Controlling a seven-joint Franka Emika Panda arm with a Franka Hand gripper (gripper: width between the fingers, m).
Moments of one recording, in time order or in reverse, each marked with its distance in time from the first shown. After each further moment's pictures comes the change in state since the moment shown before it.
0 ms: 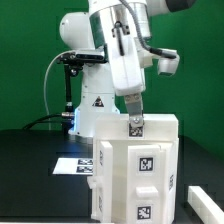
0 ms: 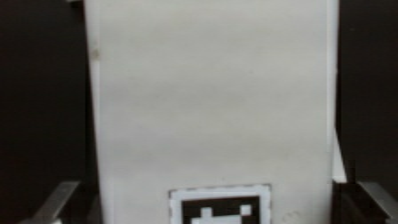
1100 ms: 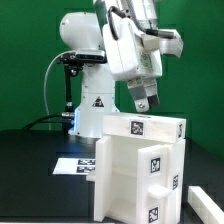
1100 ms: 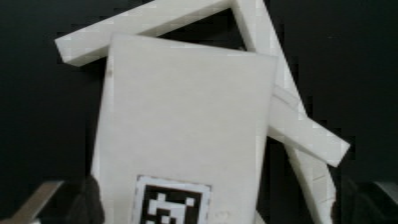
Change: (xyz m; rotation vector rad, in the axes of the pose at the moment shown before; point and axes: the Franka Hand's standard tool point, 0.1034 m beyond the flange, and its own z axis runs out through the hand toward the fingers) arm -0.020 0.001 -0.020 0.001 -0.042 0.007
